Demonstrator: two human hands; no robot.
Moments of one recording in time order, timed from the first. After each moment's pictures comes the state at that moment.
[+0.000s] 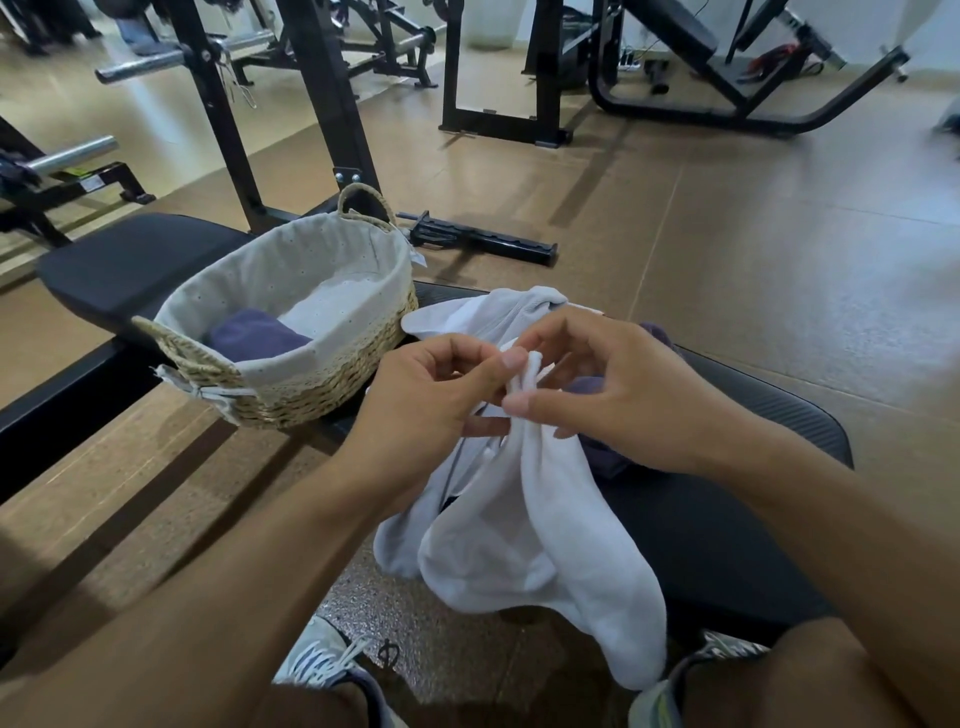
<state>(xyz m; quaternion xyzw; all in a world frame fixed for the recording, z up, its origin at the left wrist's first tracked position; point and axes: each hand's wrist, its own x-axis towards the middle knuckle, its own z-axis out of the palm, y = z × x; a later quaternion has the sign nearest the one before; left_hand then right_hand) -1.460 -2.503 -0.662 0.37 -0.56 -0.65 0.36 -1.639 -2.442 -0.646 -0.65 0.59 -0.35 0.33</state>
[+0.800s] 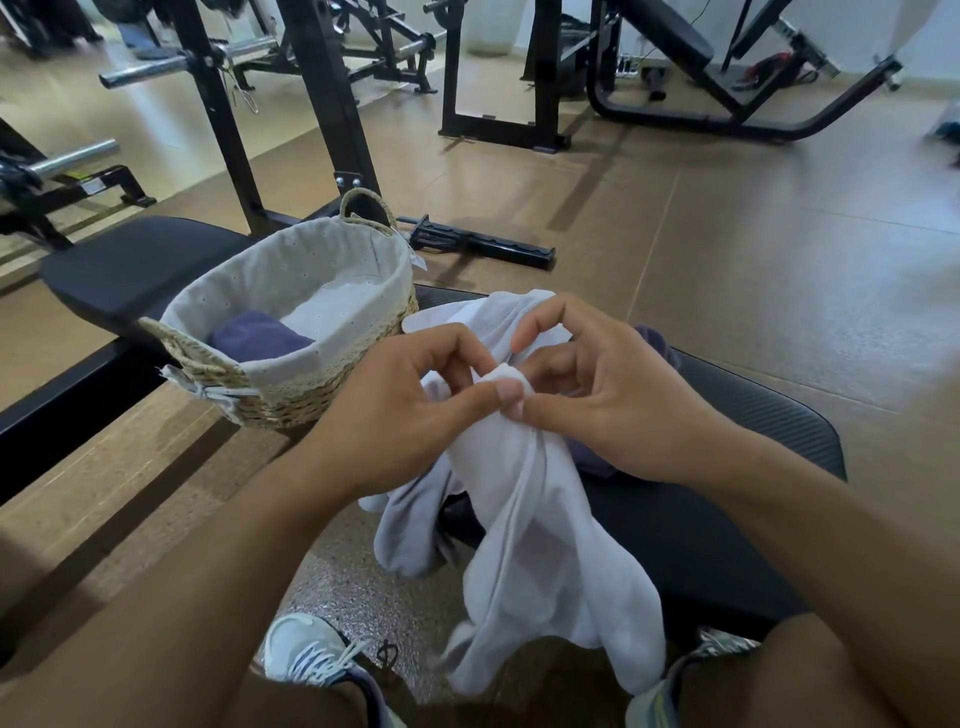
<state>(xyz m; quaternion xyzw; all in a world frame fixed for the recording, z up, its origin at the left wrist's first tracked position) -1.433 -2.508 -0.651 0.32 -0.81 -0.37 0.31 -1.626 -2.436 -0.644 -0.62 0.51 -0.43 0.41</state>
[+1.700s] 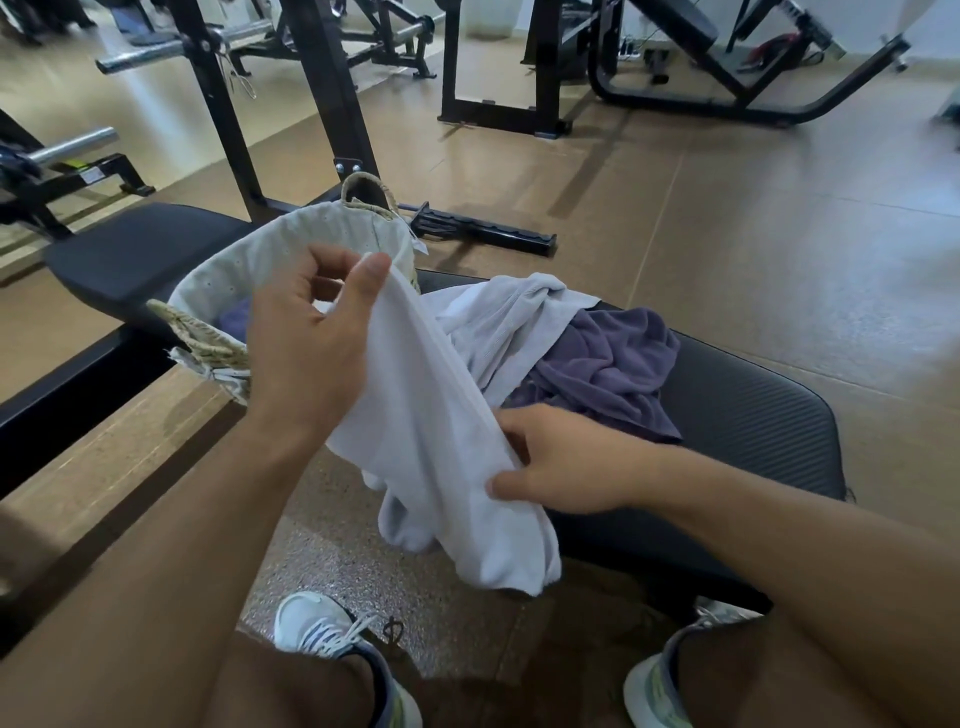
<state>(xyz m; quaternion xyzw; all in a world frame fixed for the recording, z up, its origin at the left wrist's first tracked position) -1.412 -2.530 -0.646 0.48 -0.67 -0.26 0.51 -1.604 -2.443 -0.699 -0.70 0.59 -0.13 0.38</state>
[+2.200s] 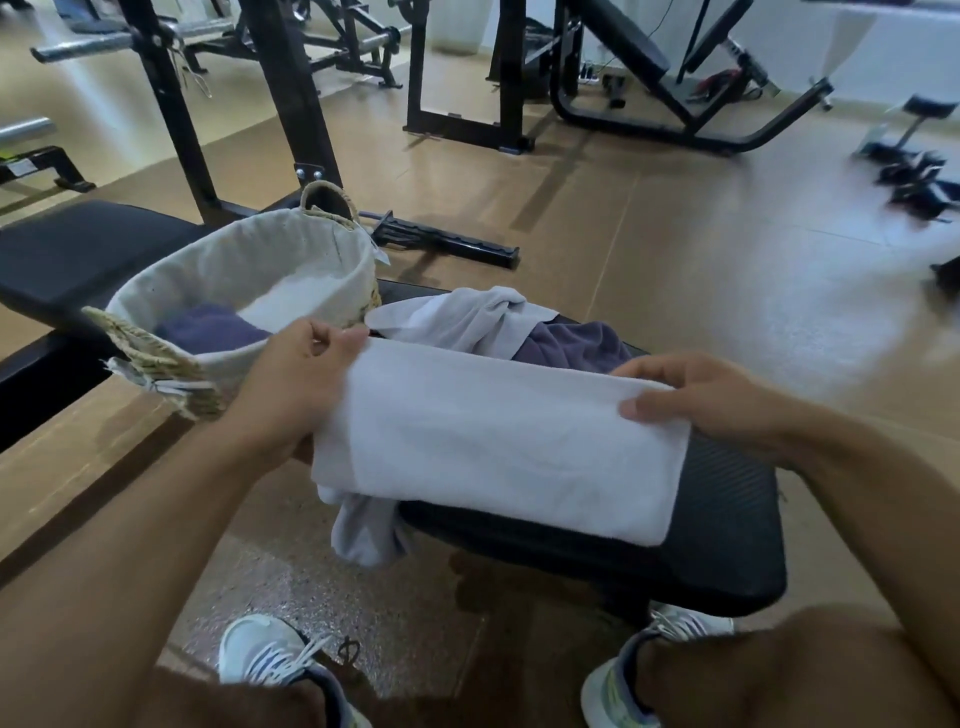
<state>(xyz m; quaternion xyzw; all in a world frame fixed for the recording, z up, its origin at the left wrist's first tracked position) -1.411 -2.575 -0.704 0.54 -0.62 -0.45 0.35 -1.733 -2.405 -0.663 -0.49 0.69 -0.28 0.45</state>
